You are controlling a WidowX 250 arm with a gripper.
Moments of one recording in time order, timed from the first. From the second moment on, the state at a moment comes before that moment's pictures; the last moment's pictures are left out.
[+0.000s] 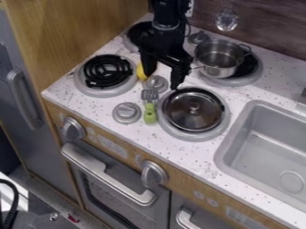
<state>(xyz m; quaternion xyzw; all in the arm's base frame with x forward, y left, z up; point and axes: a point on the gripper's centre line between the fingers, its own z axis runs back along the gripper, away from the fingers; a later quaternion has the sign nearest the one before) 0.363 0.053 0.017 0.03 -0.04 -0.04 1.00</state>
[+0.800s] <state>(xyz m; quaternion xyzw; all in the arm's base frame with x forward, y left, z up) 0.406 0.021 0.013 -0.02 -0.09 -0.12 0.99</state>
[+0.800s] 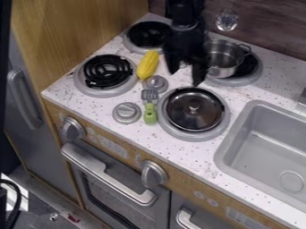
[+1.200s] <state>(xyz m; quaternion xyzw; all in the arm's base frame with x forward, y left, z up) 0.453 -0.014 0.025 -0.03 -0.17 -0.17 0.97</state>
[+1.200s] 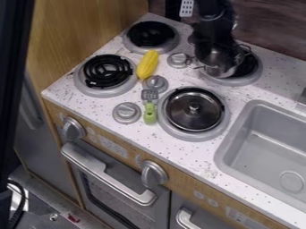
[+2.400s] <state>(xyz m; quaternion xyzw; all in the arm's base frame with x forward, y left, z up) 0.480 -0.022 -0.036 -0.05 -0.14 -0.19 0.97</state>
